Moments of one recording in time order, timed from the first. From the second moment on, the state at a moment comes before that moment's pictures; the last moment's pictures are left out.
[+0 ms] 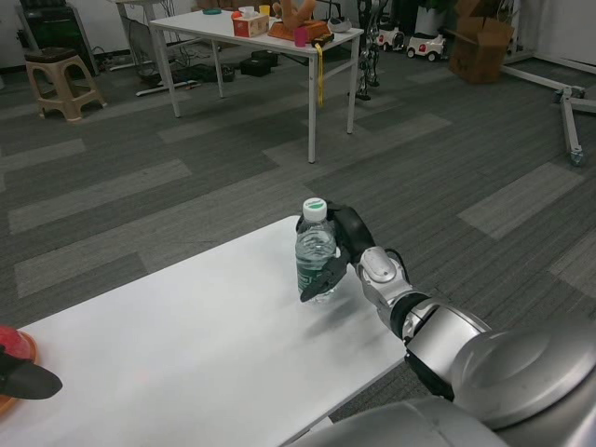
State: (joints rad) left arm -0.32 0.23 -0.13 0.12 -0.74 -0.44 -0.17; right arm -0.44 -0.46 0.14 1.11 0.47 -0.66 0.00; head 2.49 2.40
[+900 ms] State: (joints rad) left arm -0.32 0.23 -0.13 0.12 -0.74 -0.44 -0.17; right arm -0.39 -0.46 0.18 0.93 0.41 -0.68 0.08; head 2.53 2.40
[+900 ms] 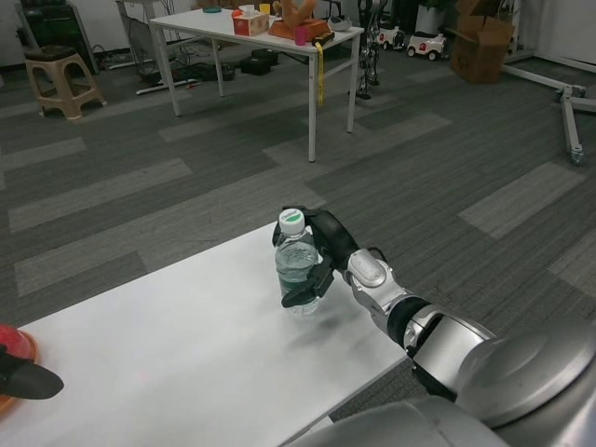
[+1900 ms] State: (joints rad) left arm -0.31 0.23 -0.13 0.12 -0.74 -0.44 -0.17; right arm -0.44 -0.50 0.24 0.57 0.42 -0.66 -0.03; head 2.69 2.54
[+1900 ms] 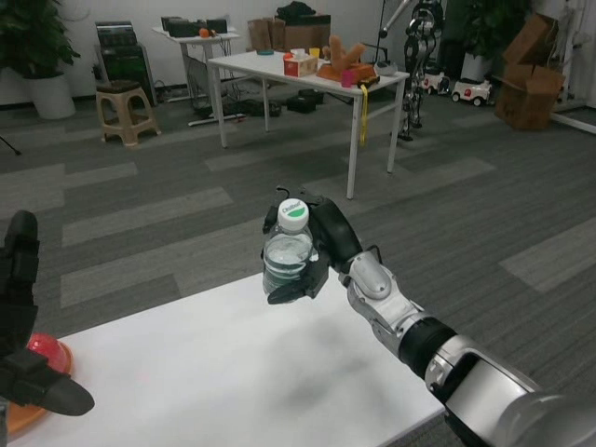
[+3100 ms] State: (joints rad) left arm -0.30 0.23 -0.13 0.12 -0.74 -0.44 -0.17; right arm -0.47 -0.50 0.28 0.51 0.42 -0.65 -0.06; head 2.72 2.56
